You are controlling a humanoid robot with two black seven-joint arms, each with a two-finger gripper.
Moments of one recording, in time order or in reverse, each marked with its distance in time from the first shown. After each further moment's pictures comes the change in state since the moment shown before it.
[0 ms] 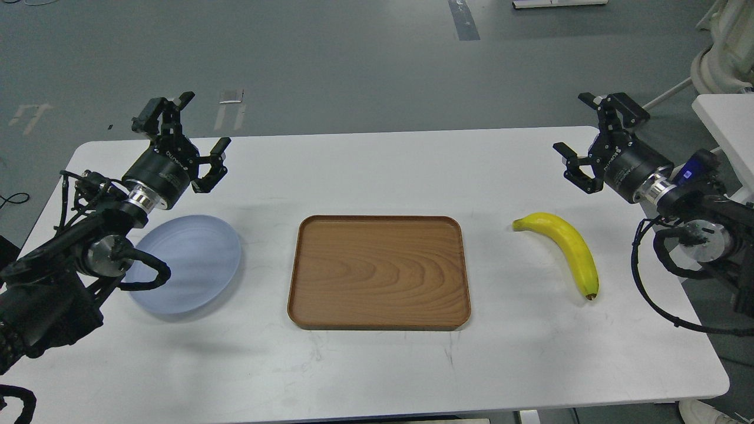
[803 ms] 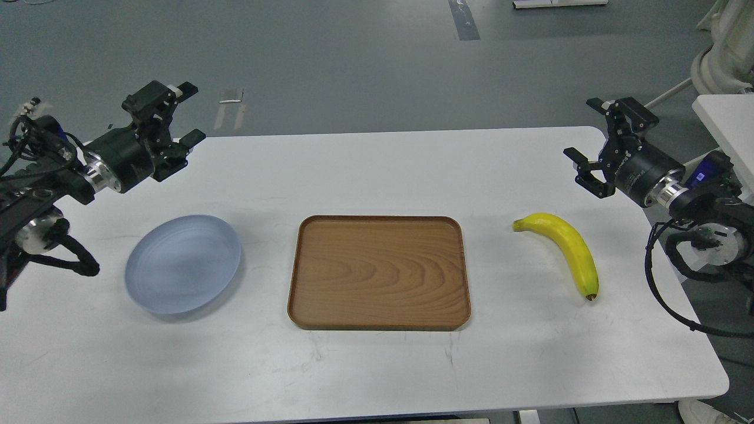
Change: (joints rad) left arm -0.096 0.261 0.010 -0.158 0.723 0.000 -0.001; right arm 0.008 -0.036 -0.024 0.004 -0.021 0.000 0.000
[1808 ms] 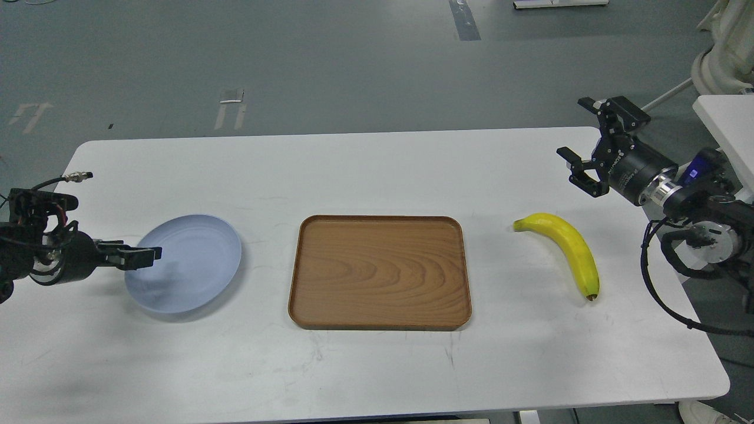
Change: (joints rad) left arm 0.044 0.139 0.360 0.020 0.836 0.207 0.000; right arm 0.005 0.009 0.000 0.004 -0.029 0.000 0.000
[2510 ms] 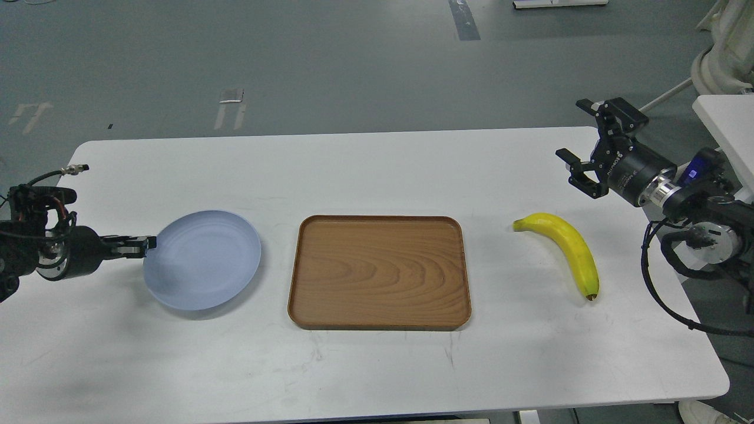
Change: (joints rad) left arm -0.017 0.002 -0.004 -0.014 -0.129 -0.015 0.000; right arm 0.001 -0.001 0.000 0.003 -0.014 0.000 0.000
